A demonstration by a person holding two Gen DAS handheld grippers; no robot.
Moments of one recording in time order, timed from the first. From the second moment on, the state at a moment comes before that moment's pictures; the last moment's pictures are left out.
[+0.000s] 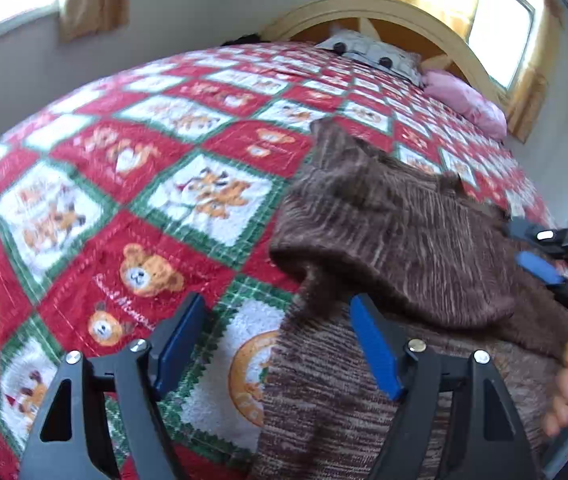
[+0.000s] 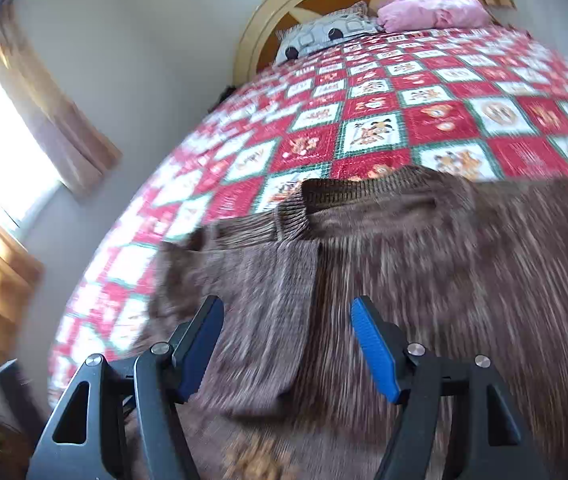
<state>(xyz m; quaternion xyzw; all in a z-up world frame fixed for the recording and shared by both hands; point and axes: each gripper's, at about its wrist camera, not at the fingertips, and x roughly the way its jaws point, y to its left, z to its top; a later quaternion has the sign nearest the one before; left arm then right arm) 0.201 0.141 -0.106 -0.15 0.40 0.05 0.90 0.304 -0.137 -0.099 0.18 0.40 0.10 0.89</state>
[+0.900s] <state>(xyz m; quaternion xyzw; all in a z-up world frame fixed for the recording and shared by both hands) 0.201 0.182 -0.109 -0.23 0.37 0.20 0.88 0.329 -0.126 -0.119 0.04 0.42 0.05 0.90</state>
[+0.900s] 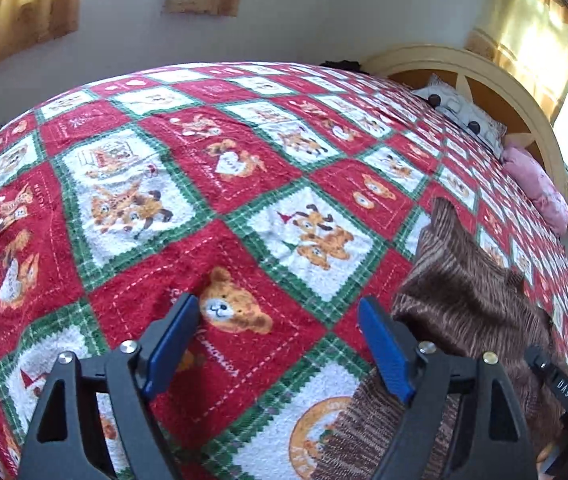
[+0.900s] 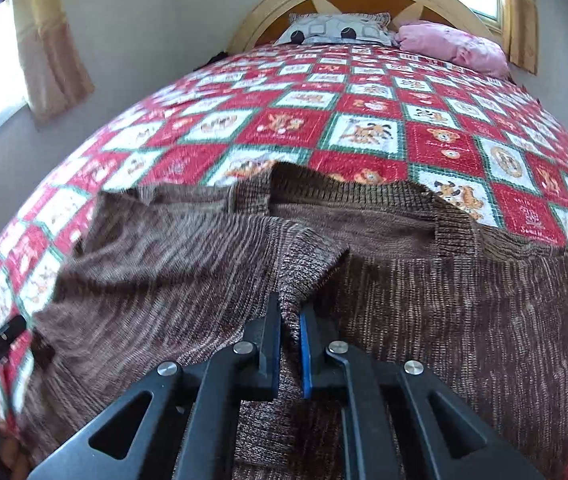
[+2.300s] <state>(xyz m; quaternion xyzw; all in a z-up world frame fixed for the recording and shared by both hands) 0.234 0.168 -0.108 -0.17 0.39 0.07 0.90 0.473 0.002 -0.117 0.20 0.43 0.29 0.83</state>
